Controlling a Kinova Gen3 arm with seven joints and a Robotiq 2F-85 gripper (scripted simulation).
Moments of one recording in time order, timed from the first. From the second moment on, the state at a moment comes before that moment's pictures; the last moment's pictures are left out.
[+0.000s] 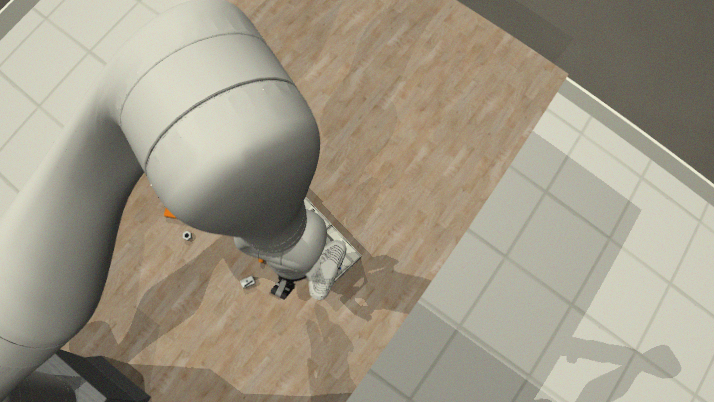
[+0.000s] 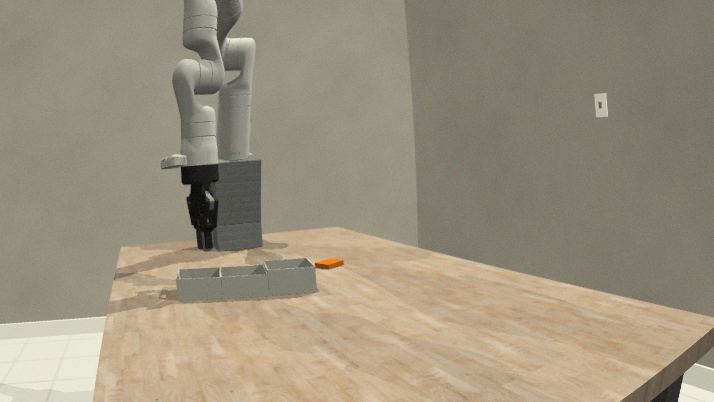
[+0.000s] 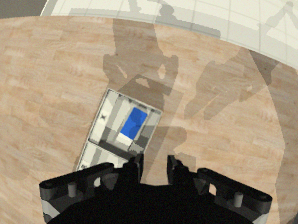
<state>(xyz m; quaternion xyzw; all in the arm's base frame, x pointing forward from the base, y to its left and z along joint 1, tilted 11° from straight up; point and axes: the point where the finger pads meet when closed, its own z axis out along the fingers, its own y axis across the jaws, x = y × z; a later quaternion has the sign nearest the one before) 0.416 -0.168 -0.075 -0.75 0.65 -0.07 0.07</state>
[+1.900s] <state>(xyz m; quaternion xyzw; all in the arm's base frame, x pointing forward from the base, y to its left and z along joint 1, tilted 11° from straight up) 0.341 -0.093 -0.089 -0.95 0.28 -0.10 0.03</state>
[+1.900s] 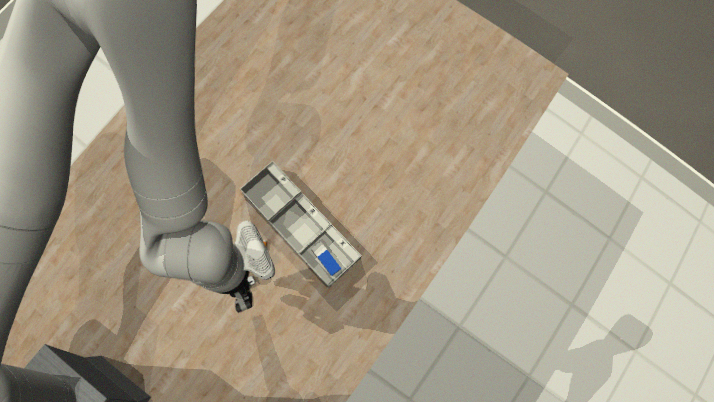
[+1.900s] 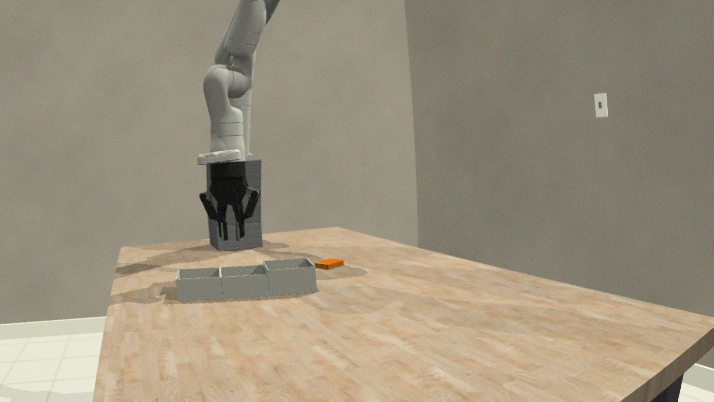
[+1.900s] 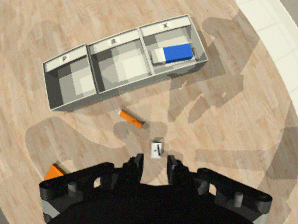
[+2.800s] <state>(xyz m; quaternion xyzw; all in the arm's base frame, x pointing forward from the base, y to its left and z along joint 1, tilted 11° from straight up) 0.346 -0.093 -0.146 -0.95 0.28 -0.09 0.03</state>
